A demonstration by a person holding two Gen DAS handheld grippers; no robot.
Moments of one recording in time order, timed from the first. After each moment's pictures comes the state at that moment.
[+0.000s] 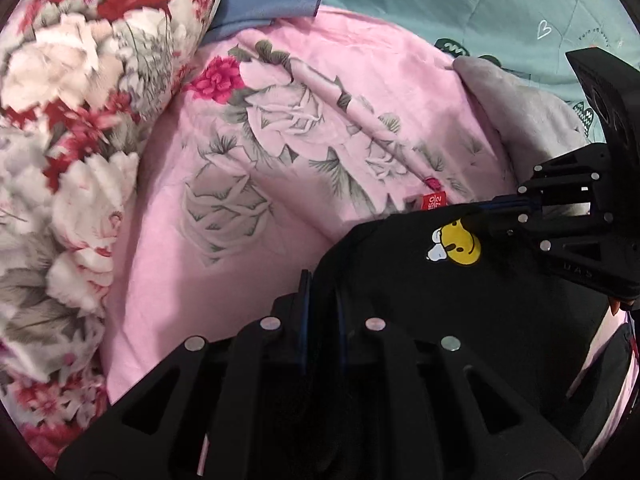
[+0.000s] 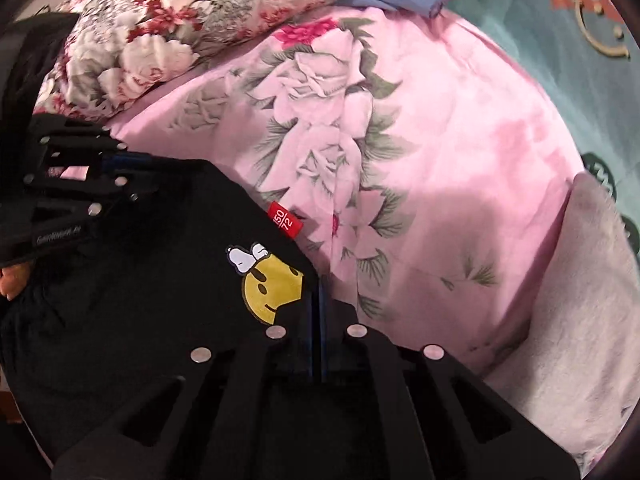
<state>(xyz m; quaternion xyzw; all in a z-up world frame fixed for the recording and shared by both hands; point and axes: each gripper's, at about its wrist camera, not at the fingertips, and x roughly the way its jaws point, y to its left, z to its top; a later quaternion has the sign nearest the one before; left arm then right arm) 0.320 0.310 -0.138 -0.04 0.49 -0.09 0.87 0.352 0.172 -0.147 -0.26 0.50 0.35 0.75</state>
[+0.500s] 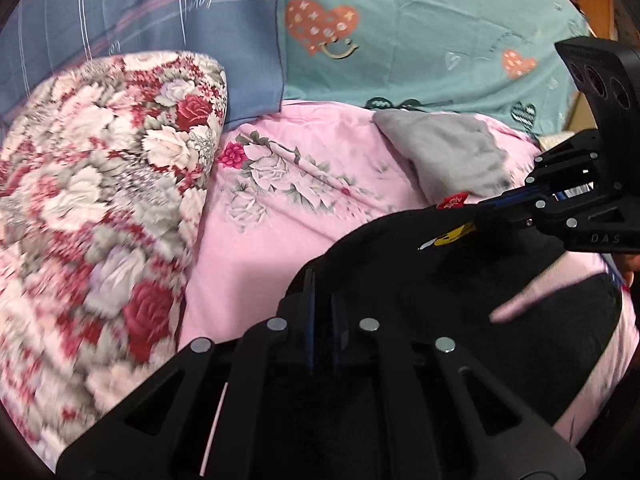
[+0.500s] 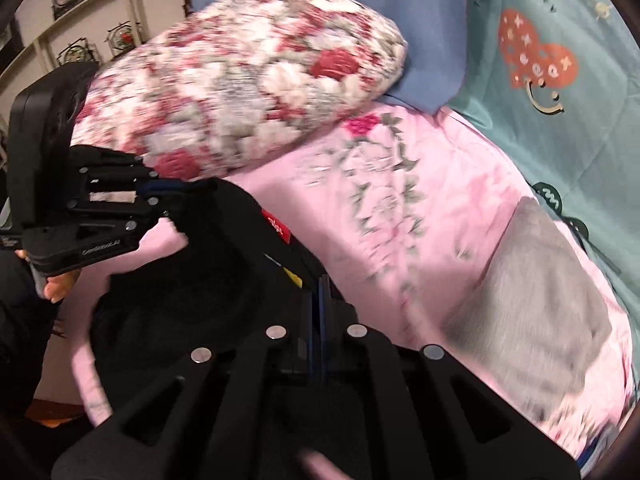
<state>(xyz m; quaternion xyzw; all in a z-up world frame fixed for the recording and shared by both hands) 0.135 0.284 -0.031 0.03 0.38 -0.10 0.92 0.203 0.139 -0.021 -0.21 0.42 0.40 0.79</state>
